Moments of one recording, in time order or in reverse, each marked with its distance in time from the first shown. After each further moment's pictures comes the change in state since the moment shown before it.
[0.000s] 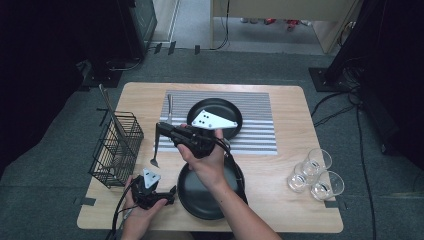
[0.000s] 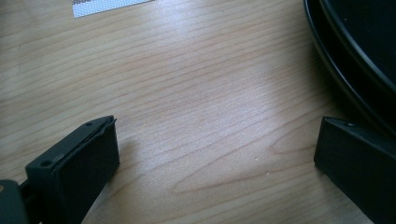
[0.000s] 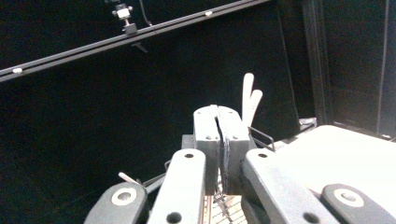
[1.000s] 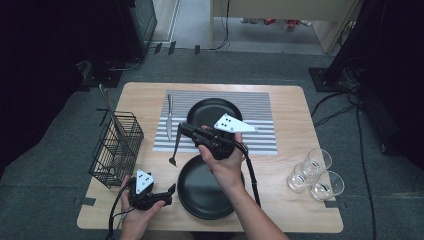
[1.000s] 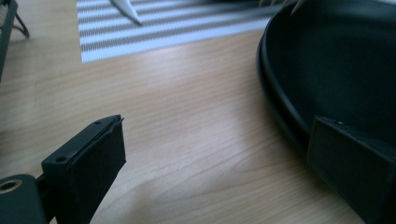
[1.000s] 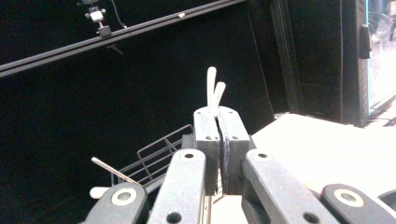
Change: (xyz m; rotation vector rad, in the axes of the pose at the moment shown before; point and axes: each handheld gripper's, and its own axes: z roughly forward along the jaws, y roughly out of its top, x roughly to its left) left arm -0.003 0.007 -0.030 -0.167 -0.074 -0.048; right arm -0.022 -0.009 -0.039 -0.014 -0.090 0.018
